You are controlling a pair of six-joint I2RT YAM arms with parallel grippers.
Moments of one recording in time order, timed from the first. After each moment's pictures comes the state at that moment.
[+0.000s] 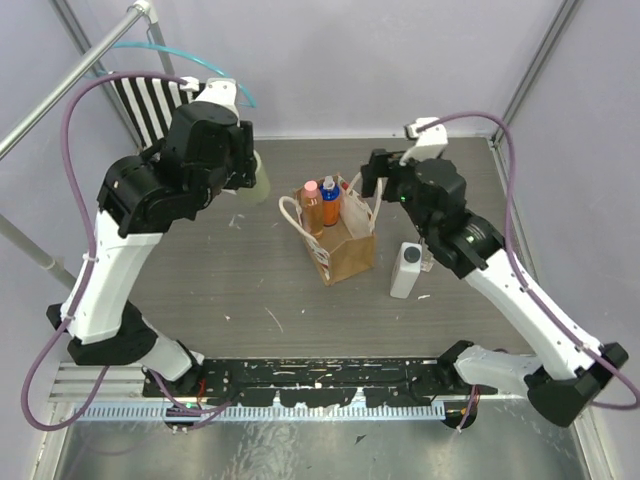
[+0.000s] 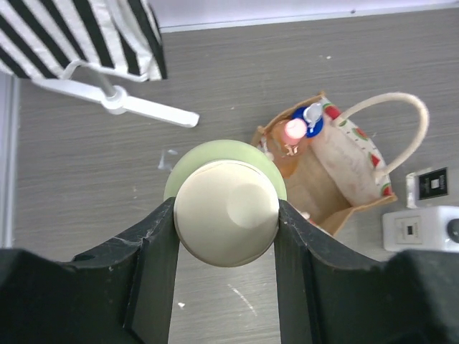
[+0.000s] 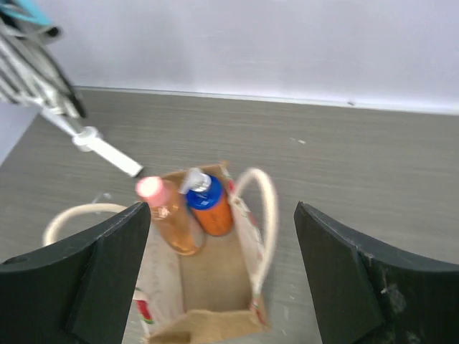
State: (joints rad) left arm -0.83 1.55 2.33 -1.30 -0.60 -0.37; right arm 0.60 1.08 1.24 -0.32 0.40 0.22
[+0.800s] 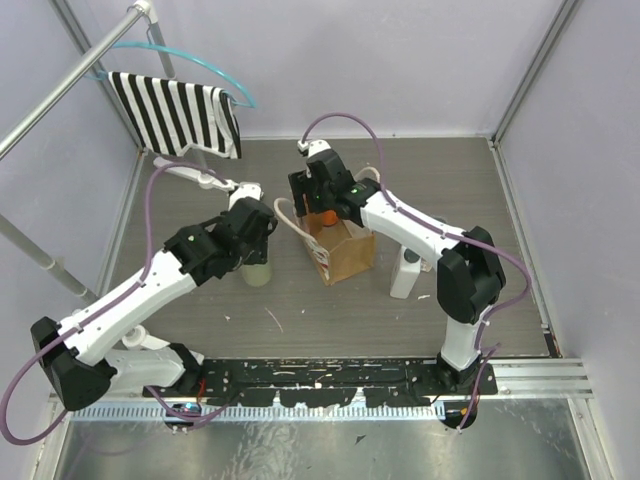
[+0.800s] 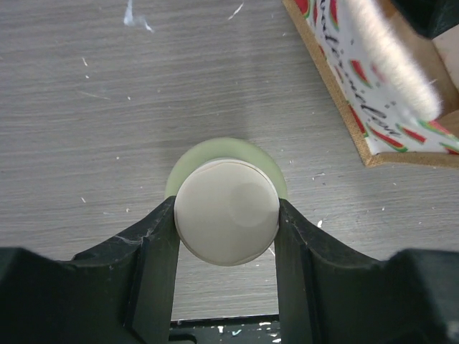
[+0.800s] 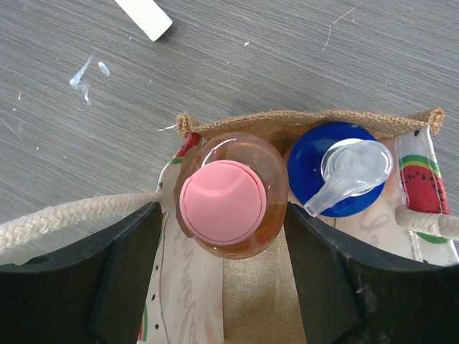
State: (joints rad) left arm -0.82 1.21 1.24 -0.93 -0.50 -0.54; right arm 0.71 1.82 1.54 -0.37 0.13 0.25
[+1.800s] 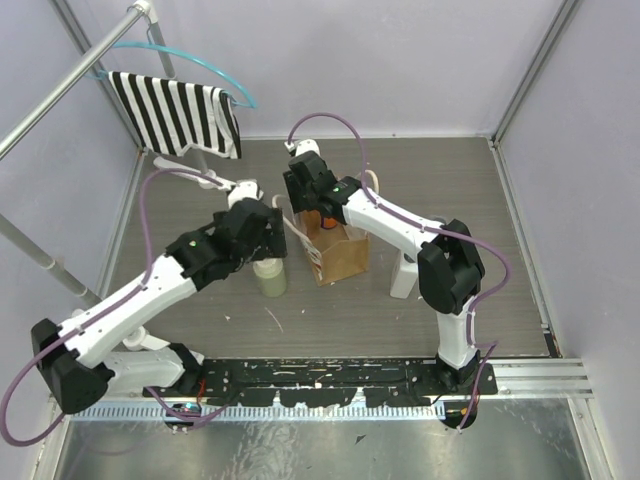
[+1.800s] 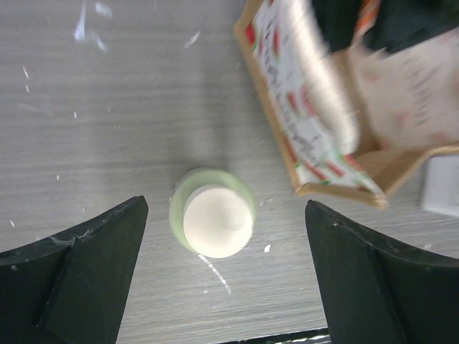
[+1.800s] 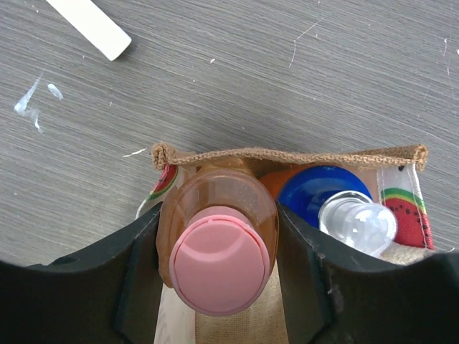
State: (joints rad) left arm -0.82 1.19 1.08 -0.71 -0.46 -0.65; right arm 0.76 1.95 1.67 -0.40 0.33 0.23
